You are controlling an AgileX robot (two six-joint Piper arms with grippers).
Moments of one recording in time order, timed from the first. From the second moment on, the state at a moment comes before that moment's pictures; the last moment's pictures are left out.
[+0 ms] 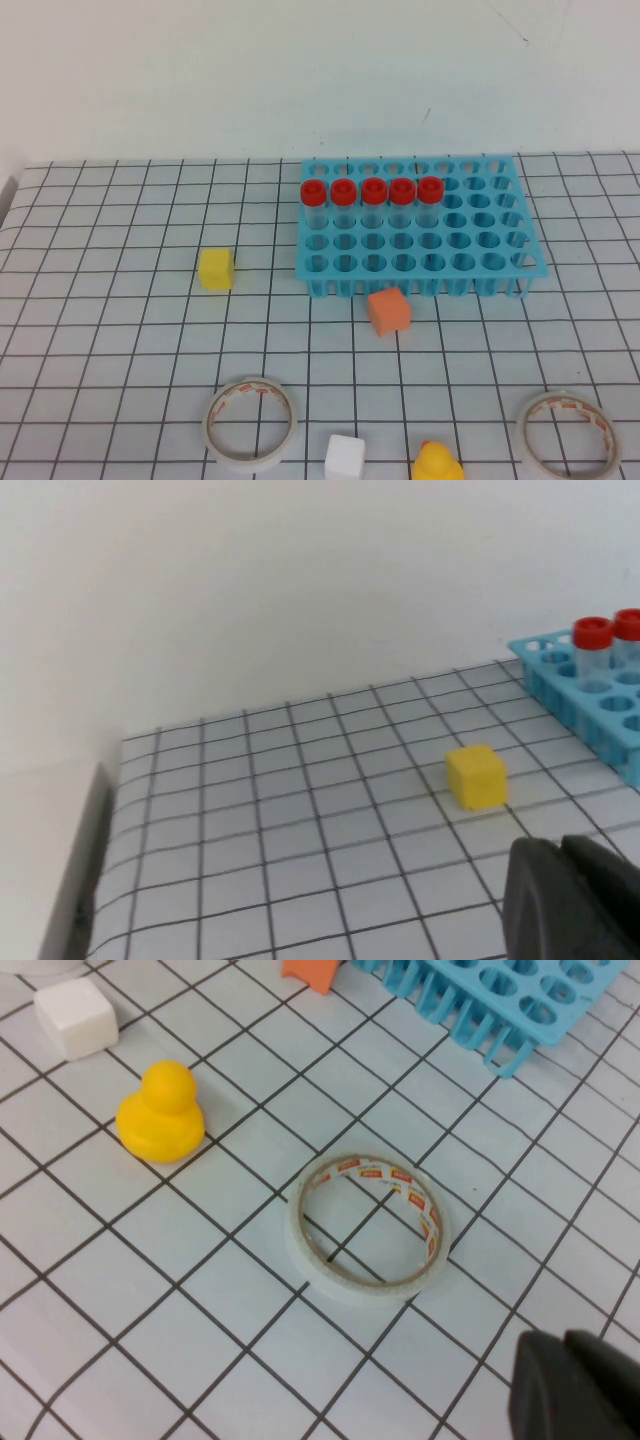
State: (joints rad) right arm 0.77 0.30 -0.48 -0.32 0.94 0.07; left arm -0.25 0.07 -0.19 0.21 0.30 -0.17
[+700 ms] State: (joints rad) right arm 0.77 0.30 -0.48 -0.32 0.94 0.07; left arm -0.01 -0.01 0.02 0.03 0.34 -0.12
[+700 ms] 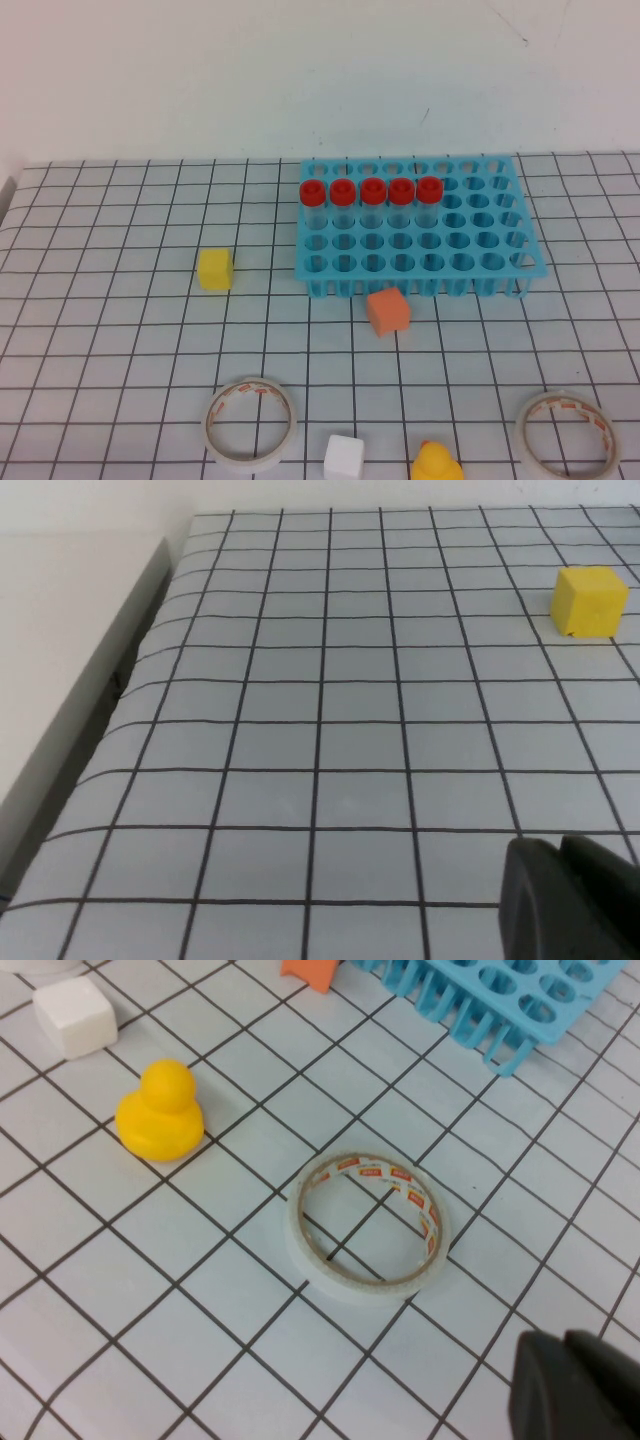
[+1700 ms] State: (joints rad) right arm 0.77 0.30 -0.48 -0.32 0.94 0.07; left arm -0.11 -0.01 0.02 0.00 0.35 0.00
